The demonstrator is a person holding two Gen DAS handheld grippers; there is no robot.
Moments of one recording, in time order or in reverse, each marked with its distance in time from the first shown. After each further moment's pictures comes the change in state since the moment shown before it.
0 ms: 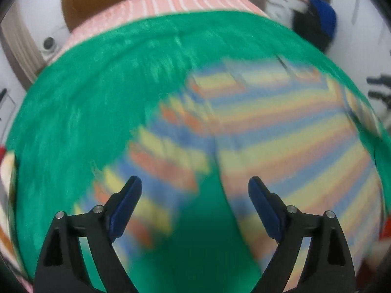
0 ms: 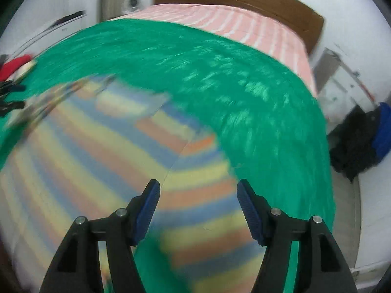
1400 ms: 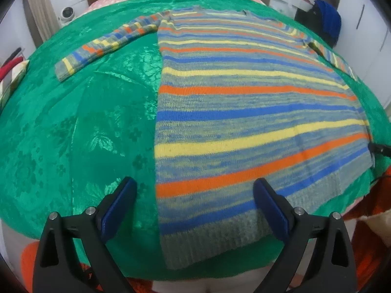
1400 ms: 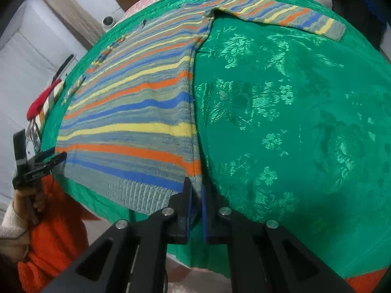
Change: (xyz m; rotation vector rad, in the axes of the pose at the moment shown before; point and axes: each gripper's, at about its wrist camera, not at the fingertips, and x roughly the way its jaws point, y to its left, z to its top) left arm -0.030 -0.119 -0.197 -0.171 -0.015 0.001; right arm -0.041 0.129 -0.264 0.544 0.077 0.283
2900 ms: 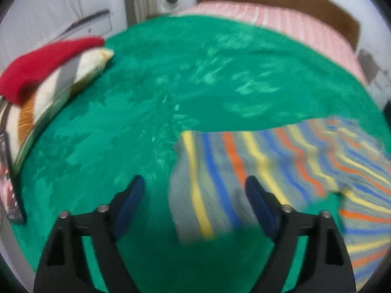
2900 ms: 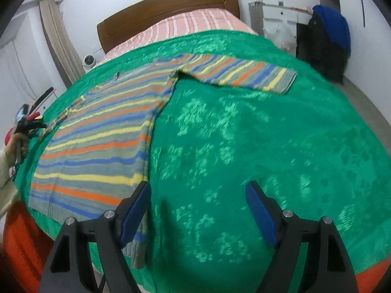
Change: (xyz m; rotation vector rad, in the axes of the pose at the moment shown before) left arm 0.028 0.211 0.169 -0.452 -0.143 0.303; right arm -0.043 -0.016 0.004 0.007 -0.333 -0.225
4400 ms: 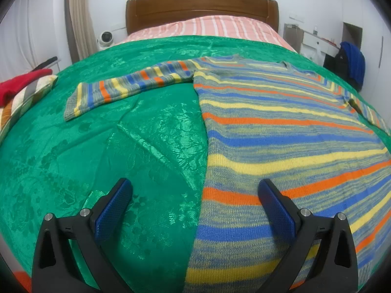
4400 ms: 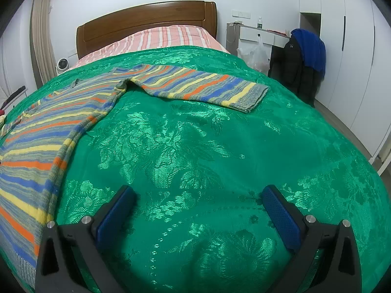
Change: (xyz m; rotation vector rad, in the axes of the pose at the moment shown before) left arm -0.069 -0.119 -0.190 0.287 -0.166 -0.194; right arm 0.054 -0.035 0.011 -0.049 -0.117 -0.217
